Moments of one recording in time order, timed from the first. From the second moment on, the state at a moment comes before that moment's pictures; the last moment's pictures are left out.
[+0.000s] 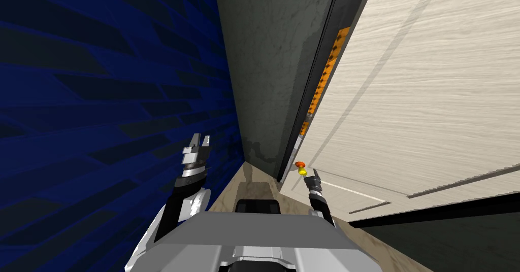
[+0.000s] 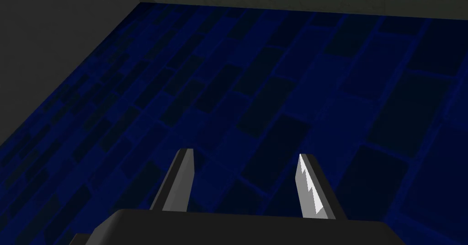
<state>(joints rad) 0.13 -0.24 -0.14 -0.81 -0.28 -0.86 -0.49</state>
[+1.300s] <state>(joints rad) 0.13 -0.21 -0.04 -0.87 -0.43 -0.84 -0.79</state>
